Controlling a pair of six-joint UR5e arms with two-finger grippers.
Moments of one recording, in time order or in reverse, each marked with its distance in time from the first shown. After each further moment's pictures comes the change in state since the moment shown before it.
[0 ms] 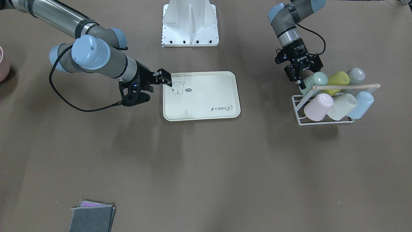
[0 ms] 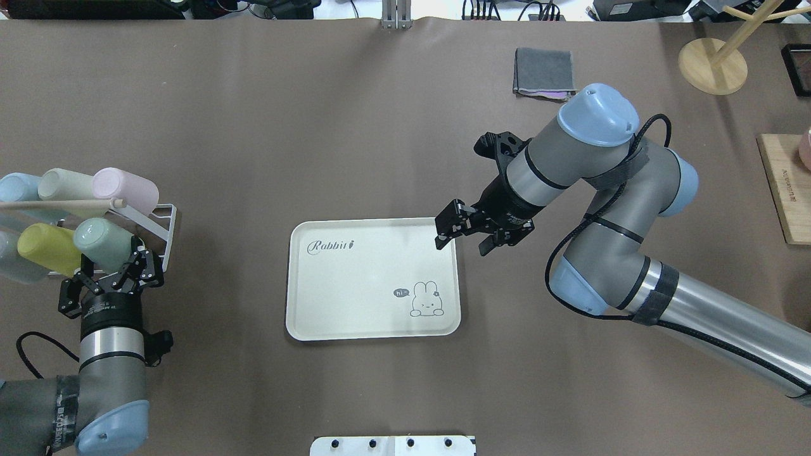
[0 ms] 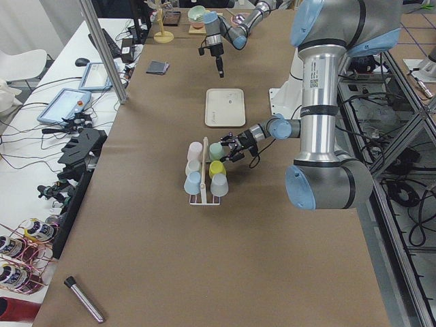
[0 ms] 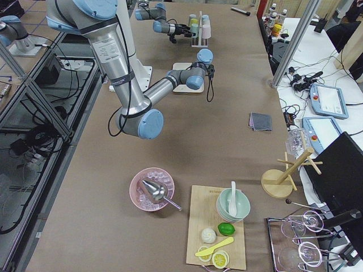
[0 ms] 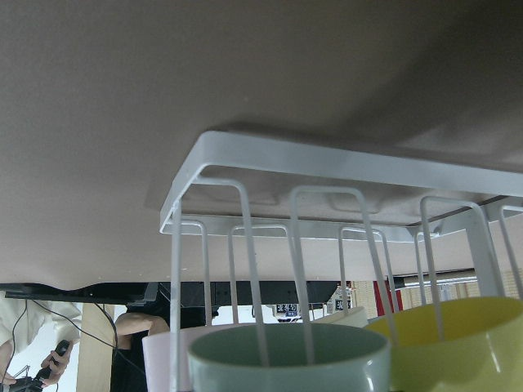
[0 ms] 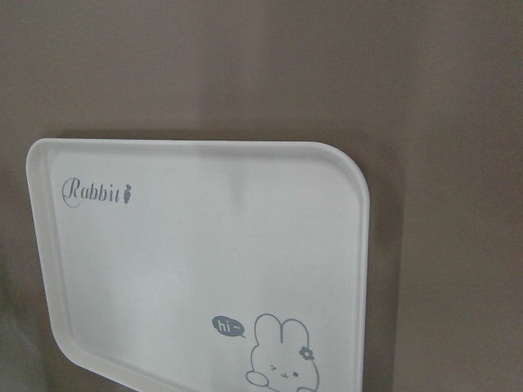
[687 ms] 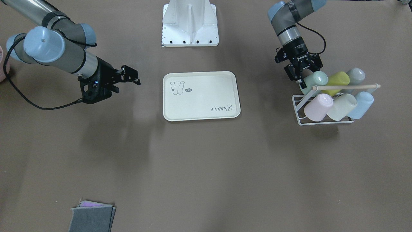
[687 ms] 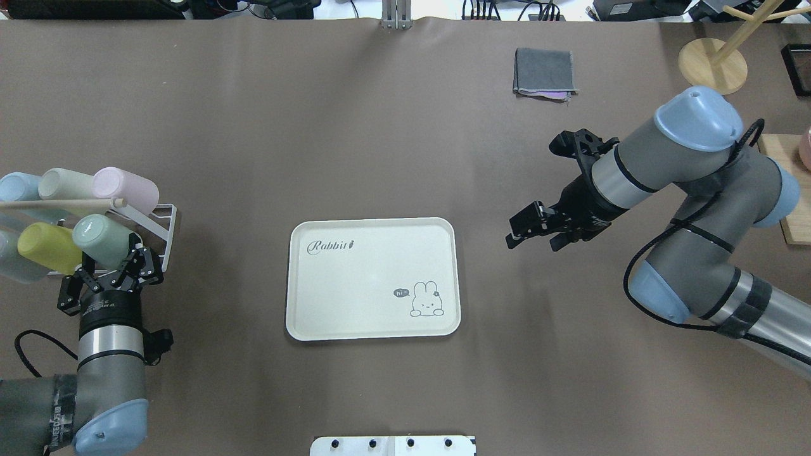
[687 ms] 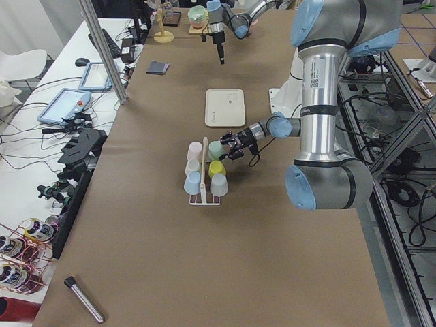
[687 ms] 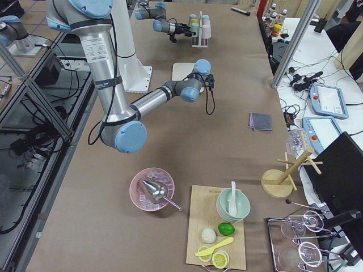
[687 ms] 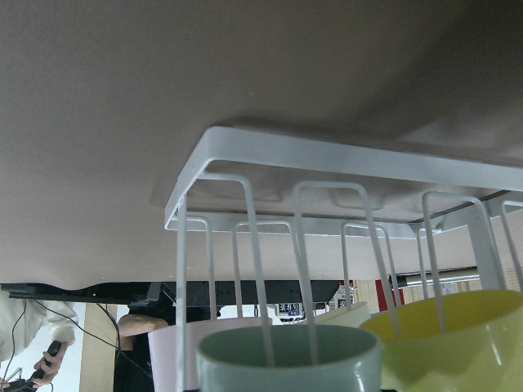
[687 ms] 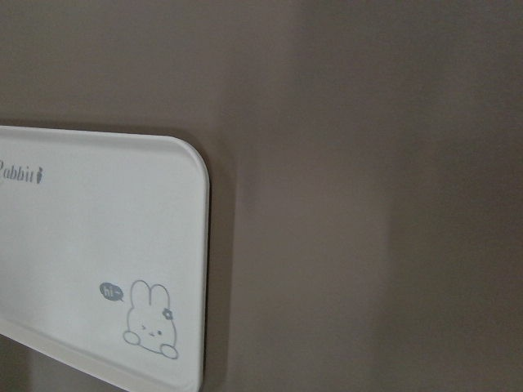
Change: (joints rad) left arm -0.008 0.001 -0.021 0.006 0.001 0.006; right arm 0.085 -0.236 0.150 0.001 0.009 -0.173
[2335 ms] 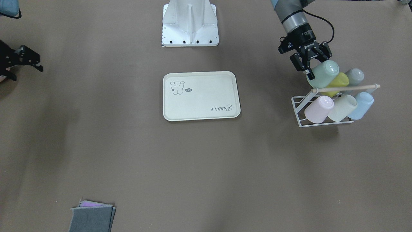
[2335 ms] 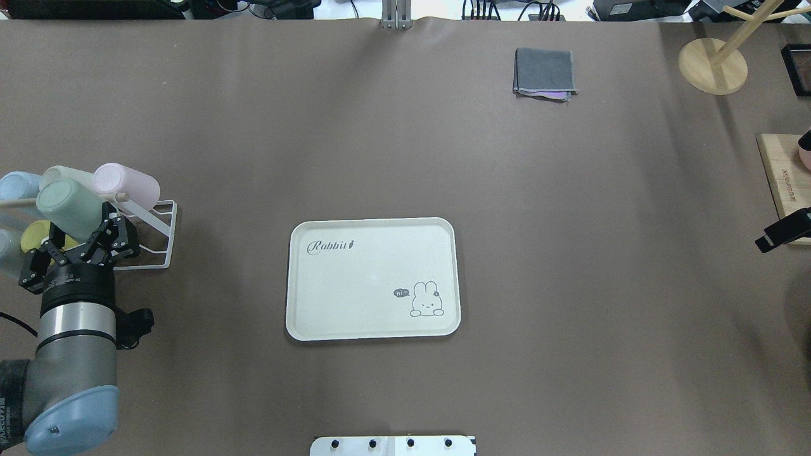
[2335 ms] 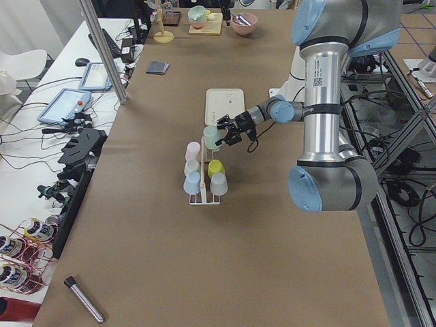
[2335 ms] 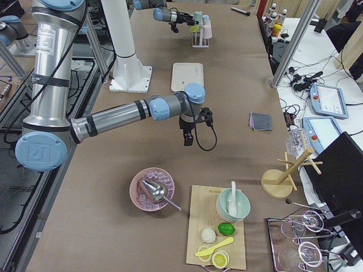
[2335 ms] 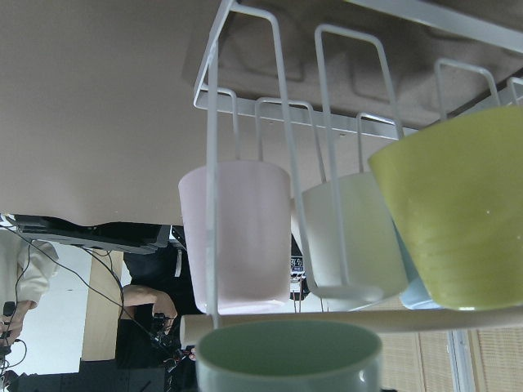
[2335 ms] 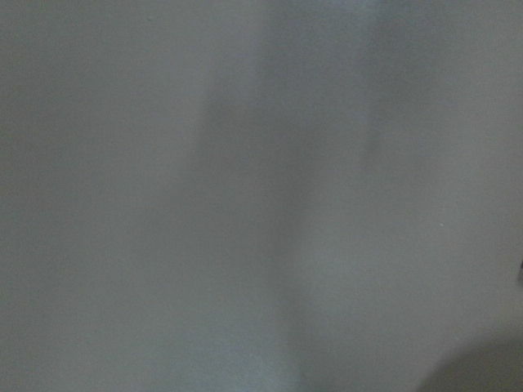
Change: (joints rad) left arm -0.048 0.036 -0.205 0.092 0.002 0.060; right arm 0.425 -0.394 0.277 -0.640 -0.051 -0.918
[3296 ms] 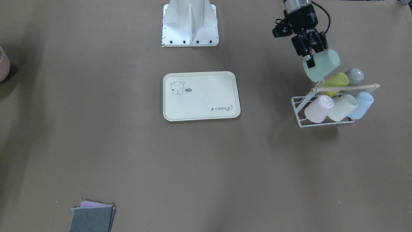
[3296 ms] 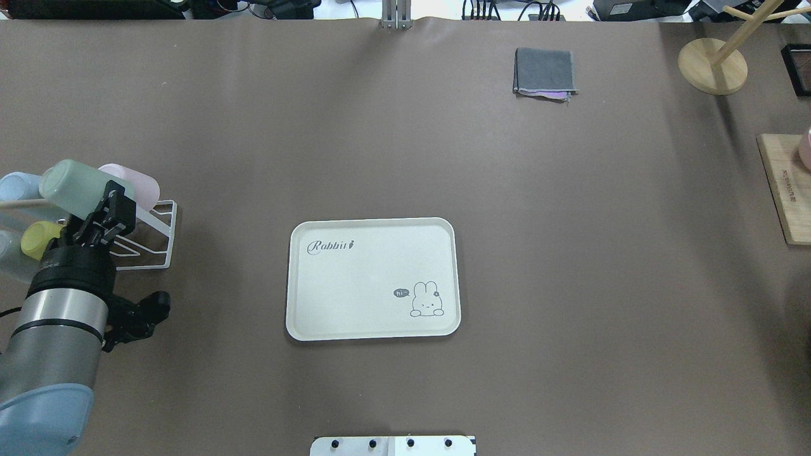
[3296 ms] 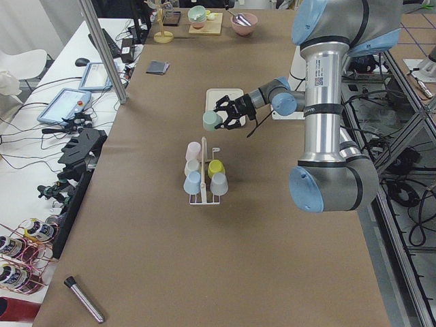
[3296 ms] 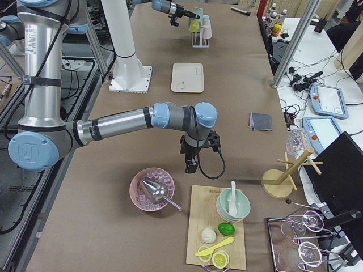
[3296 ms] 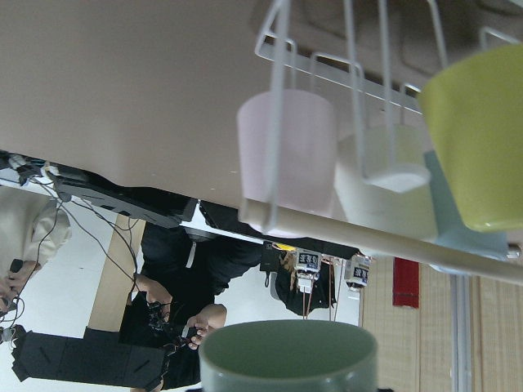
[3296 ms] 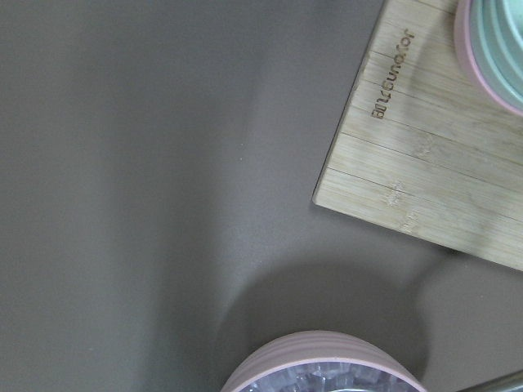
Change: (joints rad) left arm -0.018 -0.016 -0.082 -0.274 -0.043 -0.146; right arm 0.240 0.036 -0.125 -0.261 -0.059 -0.413
